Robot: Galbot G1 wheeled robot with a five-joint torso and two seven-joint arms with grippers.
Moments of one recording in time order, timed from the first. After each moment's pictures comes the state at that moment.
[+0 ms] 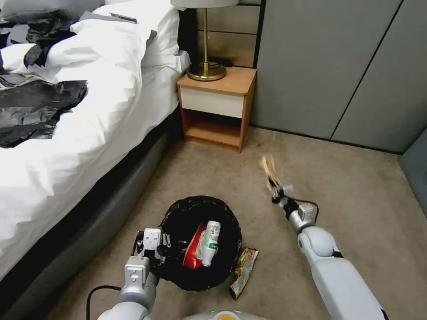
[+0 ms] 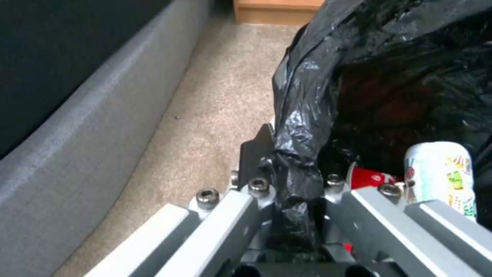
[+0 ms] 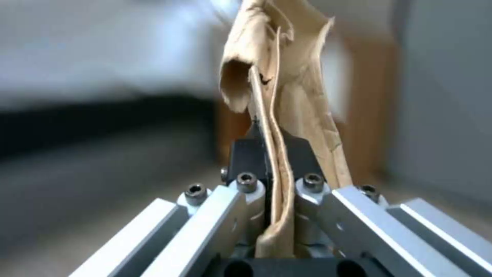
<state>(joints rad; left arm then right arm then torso) 1.81 -1.48 -0.42 -2.29 0.04 0.40 -0.10 -1.16 1.28 0.38 1.62 0.34 0.25 -0.37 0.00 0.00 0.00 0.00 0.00</state>
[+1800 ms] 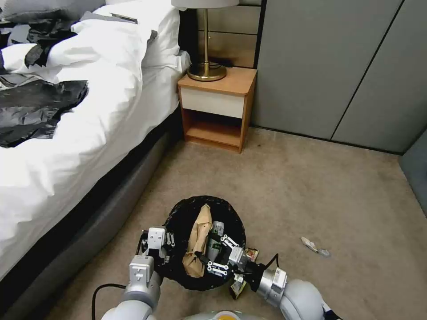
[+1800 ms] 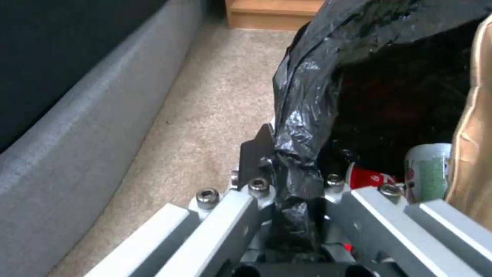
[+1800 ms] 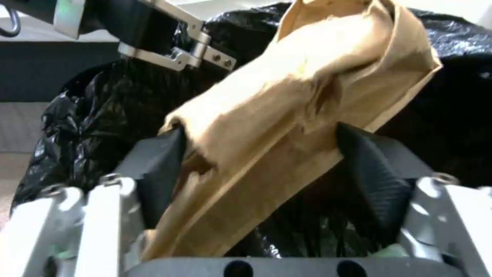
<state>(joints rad) 1.79 -1.48 -0.40 -2.28 0.05 0.40 -0.10 -1.42 1.18 0.12 1.77 0.17 0.33 -0.58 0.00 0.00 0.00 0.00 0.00</state>
